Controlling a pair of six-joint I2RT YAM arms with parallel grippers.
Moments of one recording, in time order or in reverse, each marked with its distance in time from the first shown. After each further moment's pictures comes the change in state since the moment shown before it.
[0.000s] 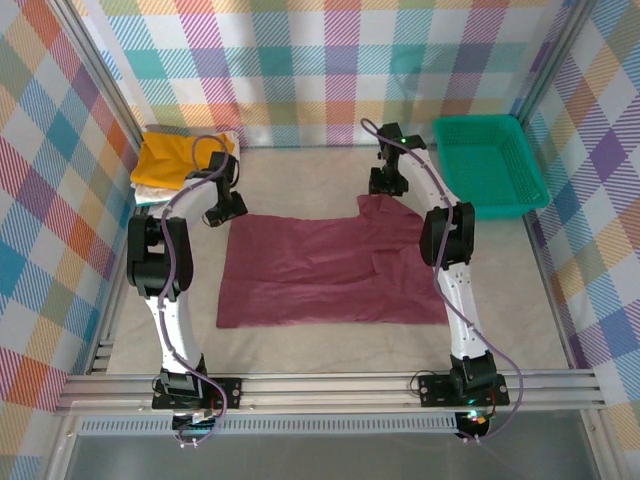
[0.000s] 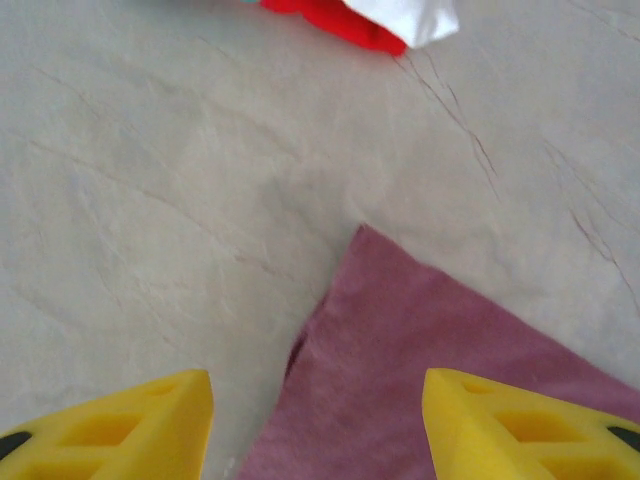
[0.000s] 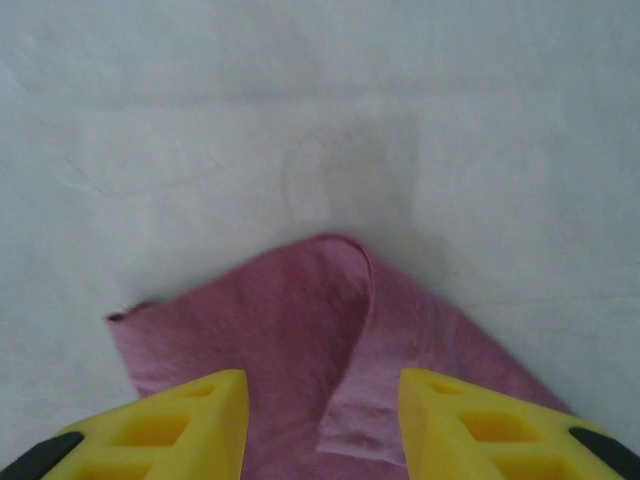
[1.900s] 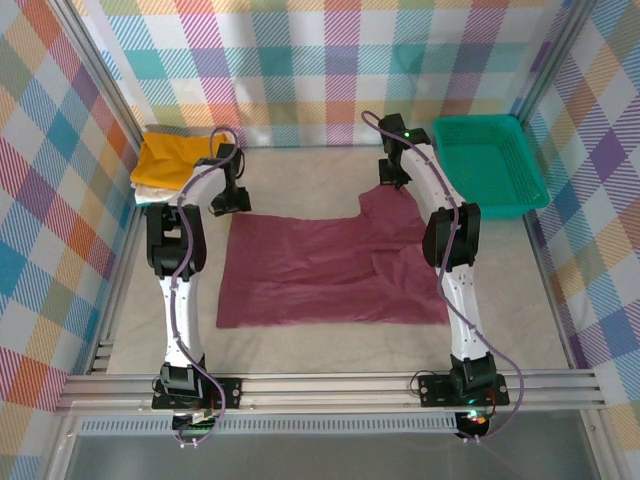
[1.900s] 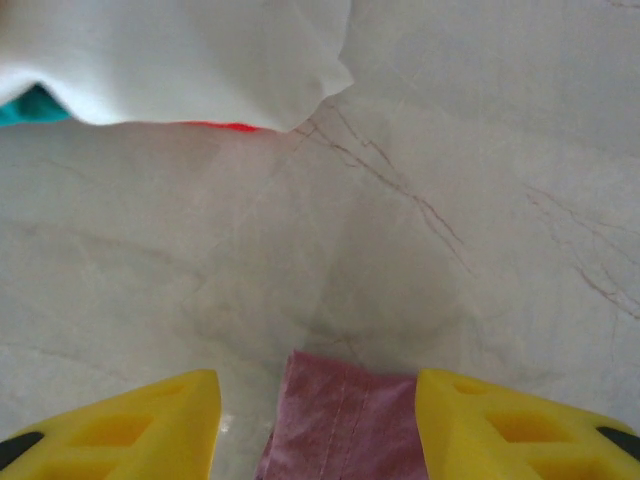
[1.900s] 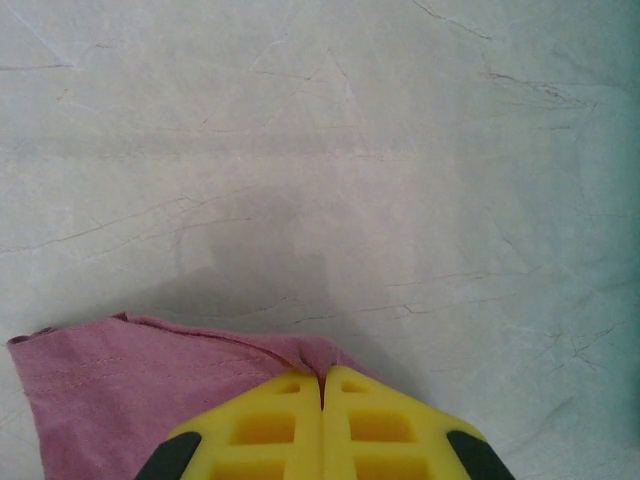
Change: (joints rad) left arm 0.008 0.258 0.328 -0.172 0.038 0.226; right arm 0.006 -0.079 -0.014 0.026 0.269 -0.074
